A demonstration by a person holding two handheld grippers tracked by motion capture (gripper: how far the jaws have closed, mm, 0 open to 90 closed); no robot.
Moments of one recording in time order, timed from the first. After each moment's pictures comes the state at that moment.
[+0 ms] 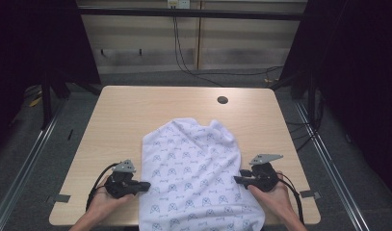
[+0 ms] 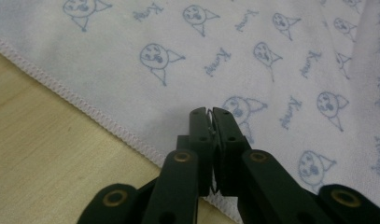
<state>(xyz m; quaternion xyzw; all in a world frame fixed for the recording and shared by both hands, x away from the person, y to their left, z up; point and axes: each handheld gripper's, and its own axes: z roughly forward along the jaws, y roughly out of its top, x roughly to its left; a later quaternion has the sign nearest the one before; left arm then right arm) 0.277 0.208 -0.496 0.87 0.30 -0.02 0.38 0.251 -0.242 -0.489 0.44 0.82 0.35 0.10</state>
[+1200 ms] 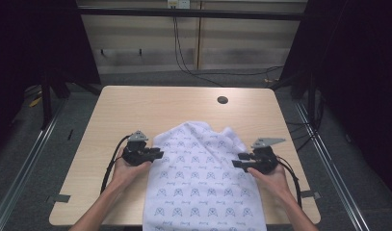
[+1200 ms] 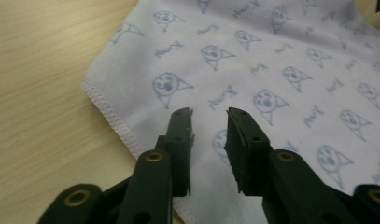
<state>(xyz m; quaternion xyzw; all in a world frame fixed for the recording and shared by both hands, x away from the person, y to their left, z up) 0.368 0.170 -0.497 0.83 0.36 0.05 0.42 0.306 -0.249 -0.478 0.41 0.82 0.40 0.09</state>
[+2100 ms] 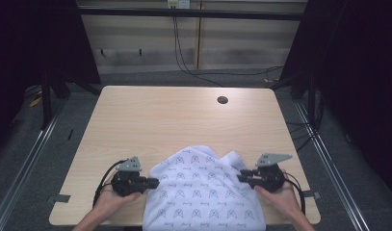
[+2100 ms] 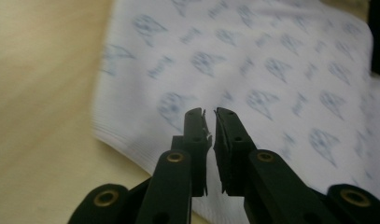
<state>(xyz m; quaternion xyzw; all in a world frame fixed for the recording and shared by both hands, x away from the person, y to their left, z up) 0.293 0.193 -0.481 0.86 0.28 -0.01 0.43 0.254 -0.255 -0.468 0.38 0.83 0.40 0.11</state>
